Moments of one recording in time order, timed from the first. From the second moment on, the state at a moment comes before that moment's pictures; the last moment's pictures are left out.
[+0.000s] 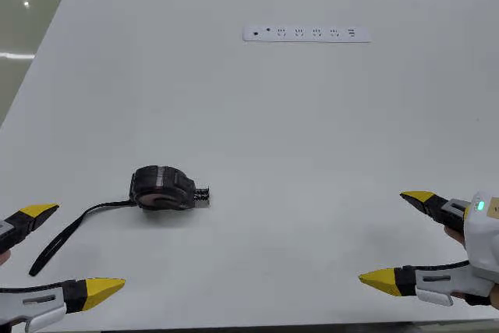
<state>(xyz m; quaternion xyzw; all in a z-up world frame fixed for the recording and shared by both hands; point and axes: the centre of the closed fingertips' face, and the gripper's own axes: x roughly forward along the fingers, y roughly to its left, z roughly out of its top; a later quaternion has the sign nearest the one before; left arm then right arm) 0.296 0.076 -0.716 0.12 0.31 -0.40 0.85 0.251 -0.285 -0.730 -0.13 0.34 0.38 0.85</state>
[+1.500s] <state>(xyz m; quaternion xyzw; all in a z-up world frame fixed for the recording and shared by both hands) 0.299 0.077 -0.716 0.12 0.32 -0.39 0.86 0.251 -0.284 -0.733 -0.13 0.34 0.37 0.85</state>
